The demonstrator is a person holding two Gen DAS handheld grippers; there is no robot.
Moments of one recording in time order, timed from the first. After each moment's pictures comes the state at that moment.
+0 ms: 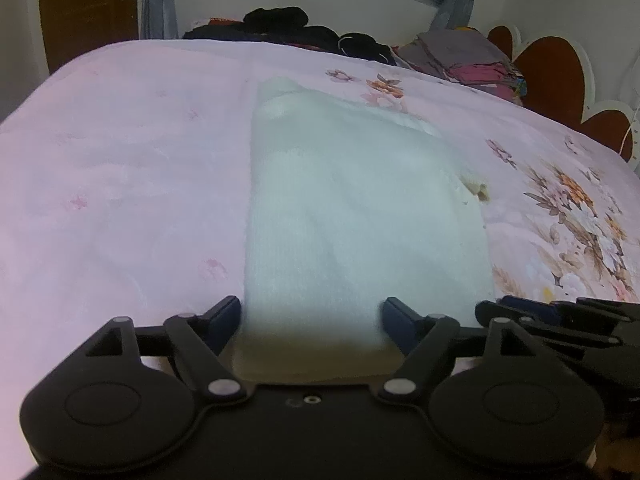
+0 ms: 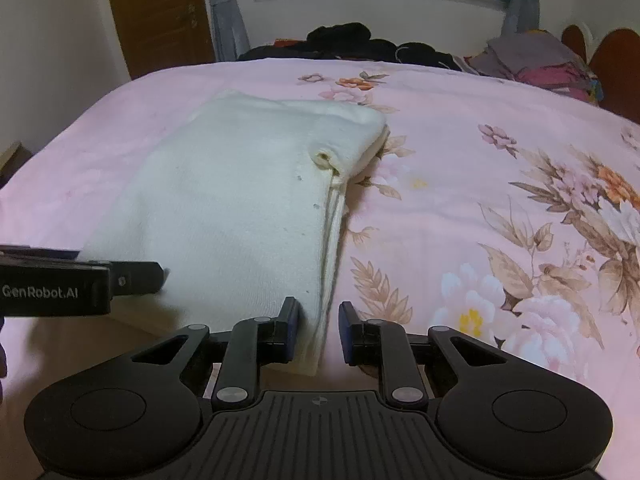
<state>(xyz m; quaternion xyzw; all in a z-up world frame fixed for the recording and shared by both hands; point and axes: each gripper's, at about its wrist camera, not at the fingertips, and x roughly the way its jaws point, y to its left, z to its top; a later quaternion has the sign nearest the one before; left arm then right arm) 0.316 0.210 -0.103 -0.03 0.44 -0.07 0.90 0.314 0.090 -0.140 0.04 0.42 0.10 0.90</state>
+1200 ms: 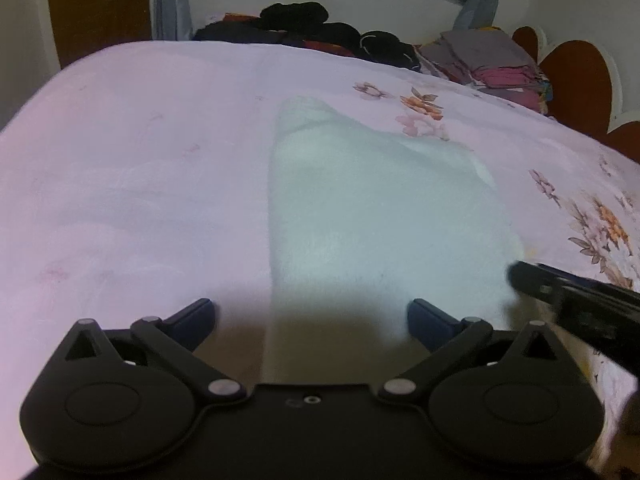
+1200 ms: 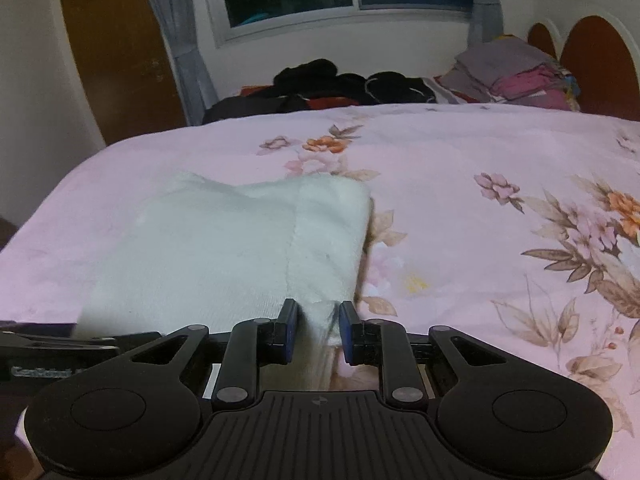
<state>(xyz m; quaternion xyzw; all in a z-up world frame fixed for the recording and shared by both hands) 0.379 0.219 -0.103 -0.03 0.45 -0.04 0.89 0.390 0.077 -0.128 0.11 0.37 0.06 0.92</state>
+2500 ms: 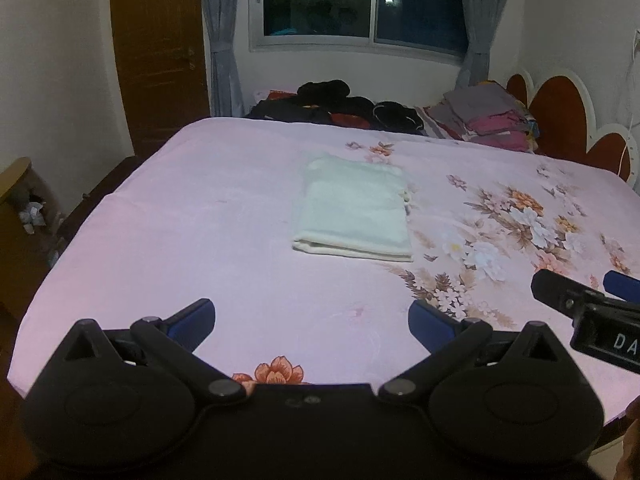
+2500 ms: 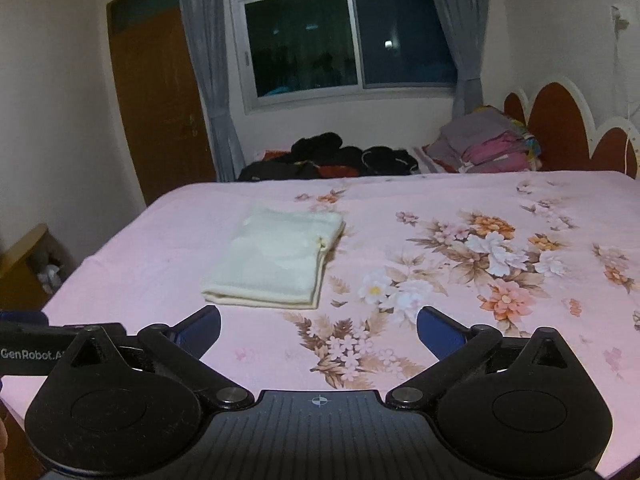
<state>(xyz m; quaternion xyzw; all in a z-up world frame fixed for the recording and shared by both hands) 0.037 0.181 0.049 0.00 0.35 0.03 0.94 0.043 0.051 0.021 0.09 0.27 0.07 0.96</state>
